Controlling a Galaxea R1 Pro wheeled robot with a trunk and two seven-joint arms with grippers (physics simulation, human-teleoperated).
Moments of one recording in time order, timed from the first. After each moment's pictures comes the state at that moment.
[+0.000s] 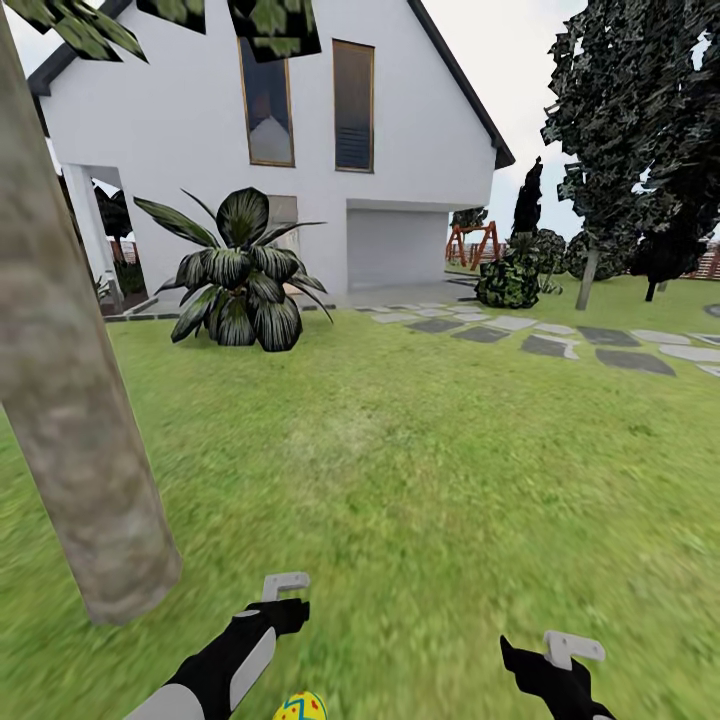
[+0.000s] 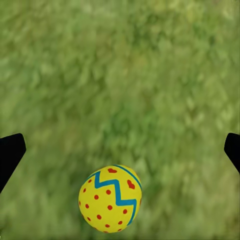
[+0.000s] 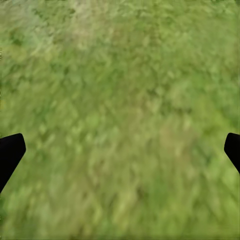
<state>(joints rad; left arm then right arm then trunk) -0.55 -0.07 -0.33 -0.44 0.40 0.20 0.19 -0.05 0.04 -0.27 -1.16 0.04 0.24 0.08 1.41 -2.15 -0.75</state>
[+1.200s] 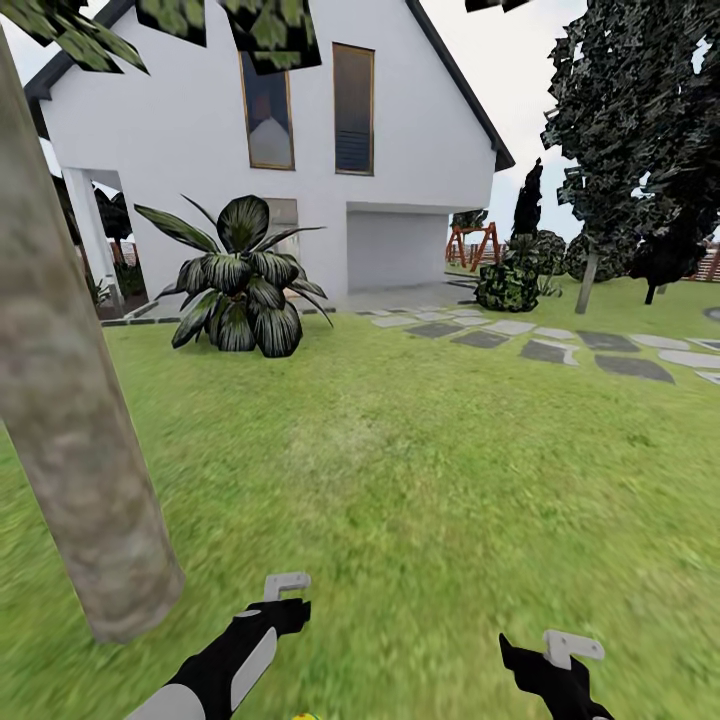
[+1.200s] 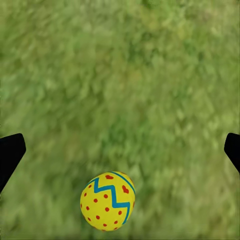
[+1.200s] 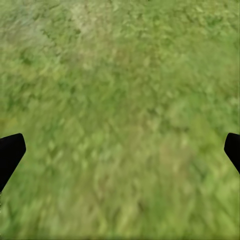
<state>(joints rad) -0.55 -0.08 -0.33 -0.44 0.40 0.20 0.19 -0.05 0.04 -0.27 -1.15 0.04 0.21 0.08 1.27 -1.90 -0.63</state>
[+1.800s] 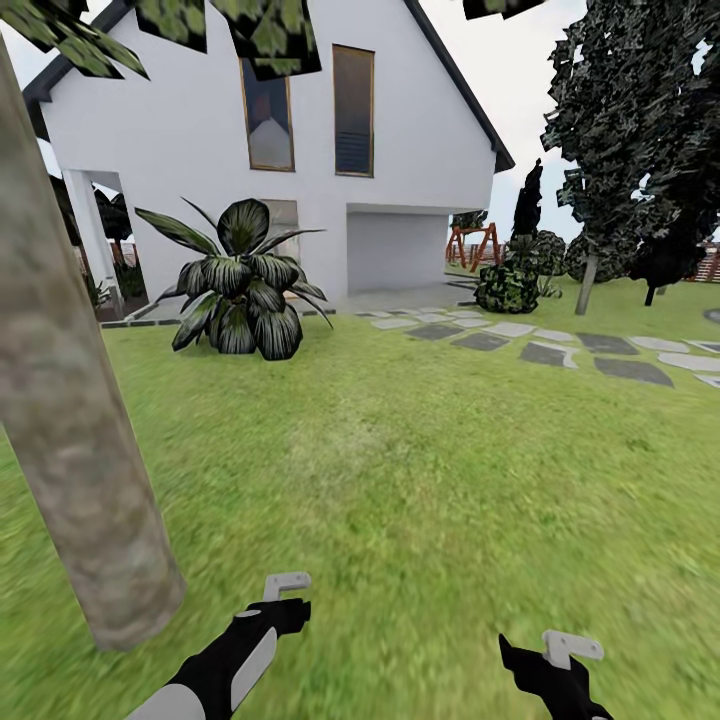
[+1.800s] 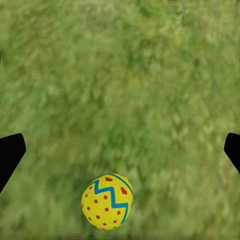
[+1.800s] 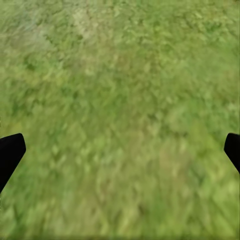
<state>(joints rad) -0.55 -0.08 -0.33 -0.44 0.40 0.20 0.19 -0.05 0.04 -0.27 -1.15 0.04 0.21 0.08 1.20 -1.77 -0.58</state>
